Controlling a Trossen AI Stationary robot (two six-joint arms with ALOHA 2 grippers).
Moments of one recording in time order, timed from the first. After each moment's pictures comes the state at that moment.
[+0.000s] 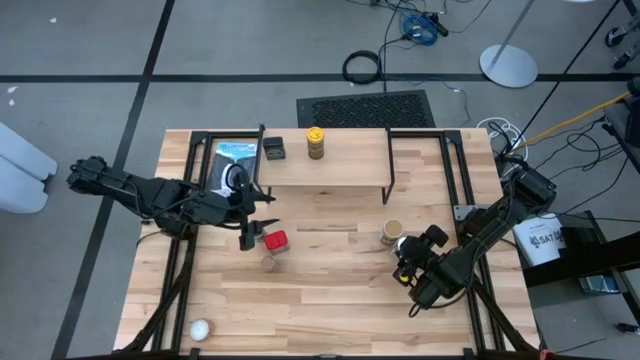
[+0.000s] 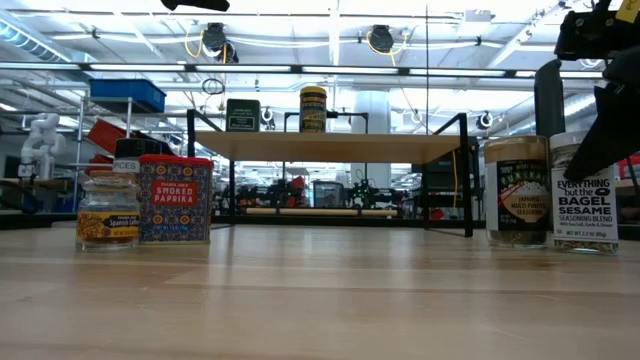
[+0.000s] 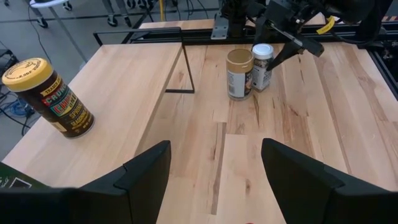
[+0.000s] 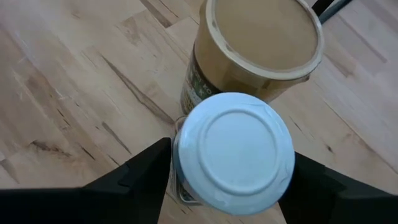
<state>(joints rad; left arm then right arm) -0.30 0.99 0.98 -0.51 -0.45 -0.12 0.77 1.53 0.87 -1.03 0.67 1.51</state>
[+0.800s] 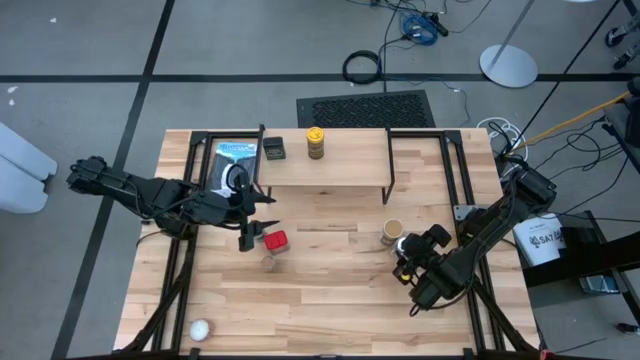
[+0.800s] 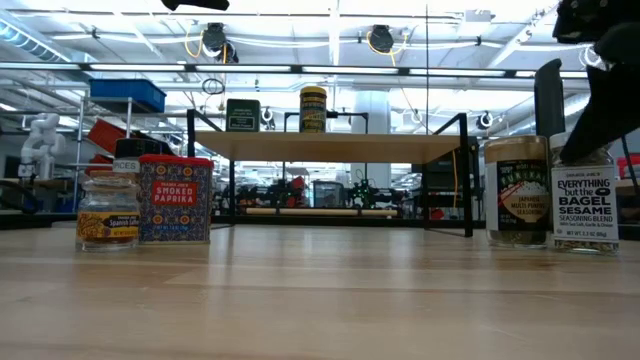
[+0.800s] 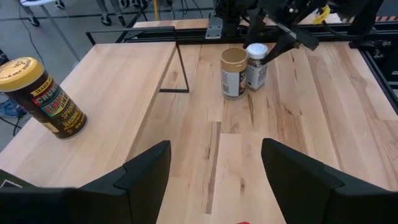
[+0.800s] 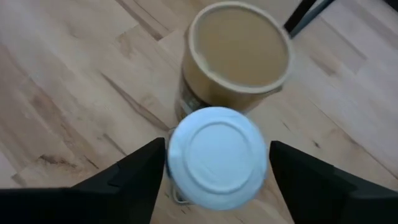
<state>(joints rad) -0.30 0.99 0.98 -0.51 -0.43 -0.12 0.77 1.53 0.95 -1.15 0.67 1.59</state>
